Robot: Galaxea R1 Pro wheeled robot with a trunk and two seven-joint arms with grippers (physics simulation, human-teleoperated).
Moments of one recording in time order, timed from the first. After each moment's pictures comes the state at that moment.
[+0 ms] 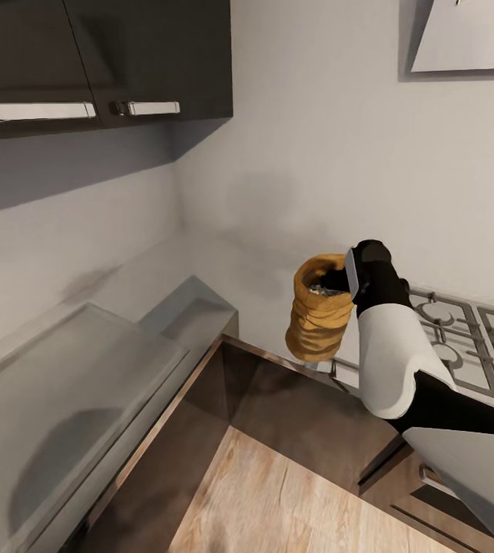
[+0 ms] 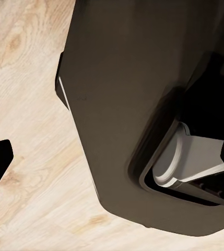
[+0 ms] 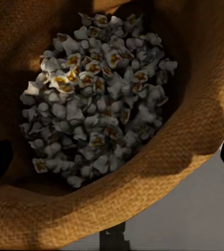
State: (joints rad) left arm 0.00 -0.07 0.02 -0.10 0.32 -0.07 0.08; right arm -1.34 0.17 -0.49 -0.74 0.44 1.05 -0.08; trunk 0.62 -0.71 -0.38
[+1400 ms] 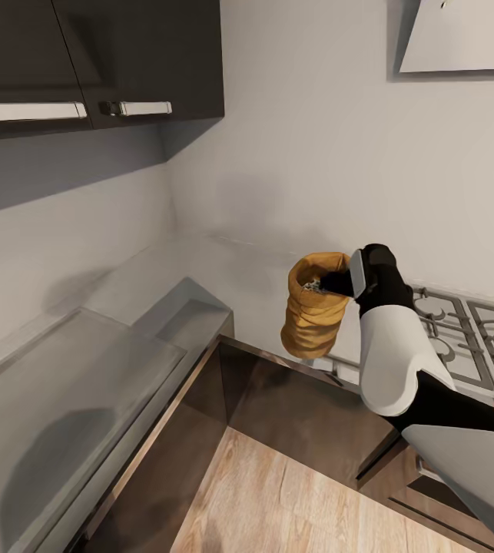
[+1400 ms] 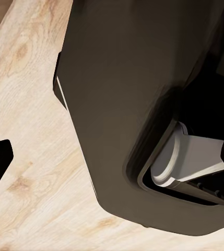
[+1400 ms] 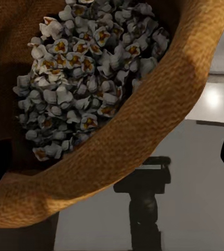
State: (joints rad) left arm 0.00 -0.07 0.02 -0.10 0.32 -0.07 0.08; right arm -1.34 0.17 -0.57 -0.73 0.31 1.05 -0.15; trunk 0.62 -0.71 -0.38
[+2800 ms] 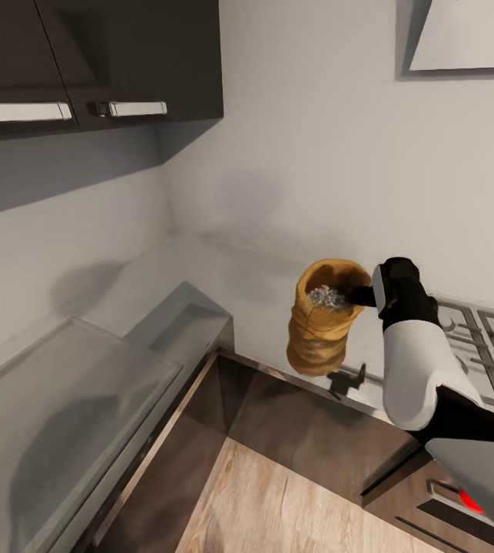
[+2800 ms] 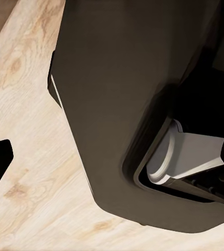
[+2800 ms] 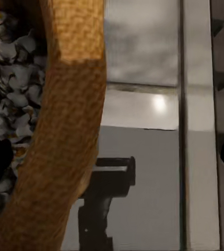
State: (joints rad) left arm 0.00 -0.08 0.01 -0.10 0.31 -0.06 0.07; right arm -1.27 0.06 -0.50 -0.76 0.39 1.05 -0.14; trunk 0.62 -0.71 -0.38
